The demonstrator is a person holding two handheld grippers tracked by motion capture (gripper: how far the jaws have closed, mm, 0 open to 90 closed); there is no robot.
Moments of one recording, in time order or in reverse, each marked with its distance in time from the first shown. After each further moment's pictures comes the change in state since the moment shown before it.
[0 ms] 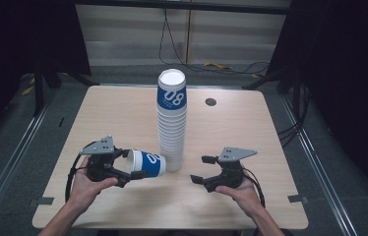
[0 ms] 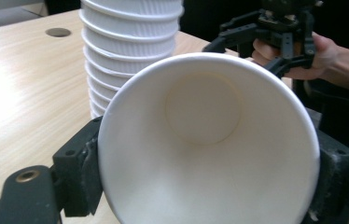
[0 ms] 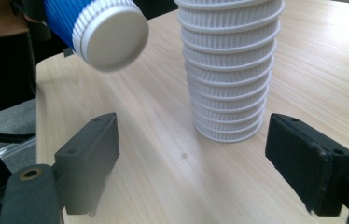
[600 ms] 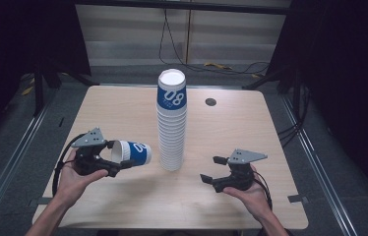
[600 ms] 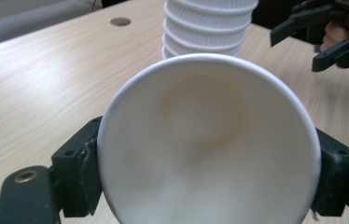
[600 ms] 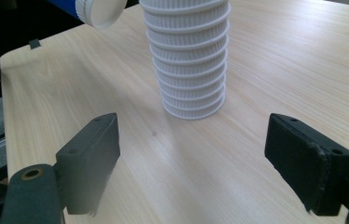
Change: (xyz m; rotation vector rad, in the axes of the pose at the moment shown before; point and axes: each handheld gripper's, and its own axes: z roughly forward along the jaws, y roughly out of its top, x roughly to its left) left arm 0.020 0.007 -0.022 0.093 0.183 0.017; right arm -0.005 -0.010 -0.022 0.022 -0.115 0.009
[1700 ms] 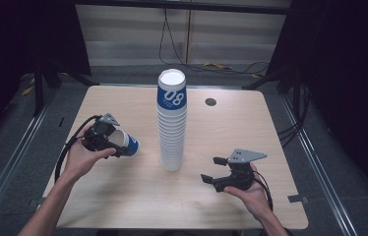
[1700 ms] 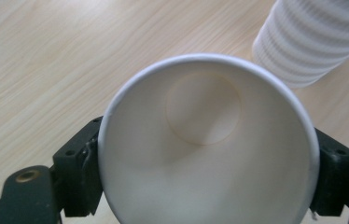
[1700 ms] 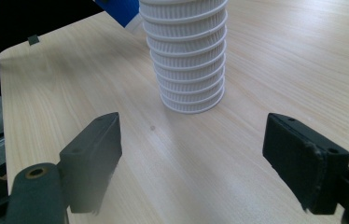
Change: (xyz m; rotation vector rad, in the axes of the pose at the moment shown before) left arm 0.052 0.022 0.043 0.424 0.202 -0.015; right arm -0.003 -0.002 0.002 0.019 0.011 0.012
